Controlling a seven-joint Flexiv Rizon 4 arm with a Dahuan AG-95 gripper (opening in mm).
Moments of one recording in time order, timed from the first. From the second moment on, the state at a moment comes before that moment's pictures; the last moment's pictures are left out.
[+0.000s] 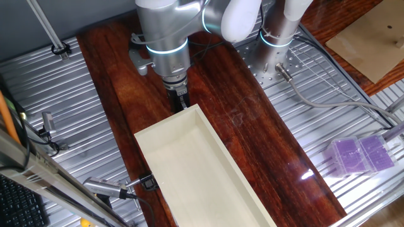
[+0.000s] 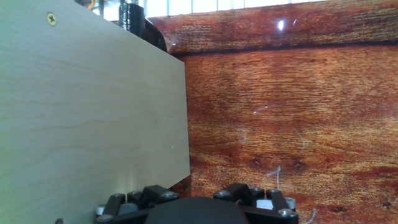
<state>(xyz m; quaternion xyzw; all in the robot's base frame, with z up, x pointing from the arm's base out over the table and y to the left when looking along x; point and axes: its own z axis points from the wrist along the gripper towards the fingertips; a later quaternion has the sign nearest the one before) 0.484 0.183 0.151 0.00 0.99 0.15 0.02</state>
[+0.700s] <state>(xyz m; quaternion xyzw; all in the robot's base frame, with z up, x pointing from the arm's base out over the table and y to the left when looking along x) 0.484 0.173 0.149 -0.01 0.99 0.15 0.02</state>
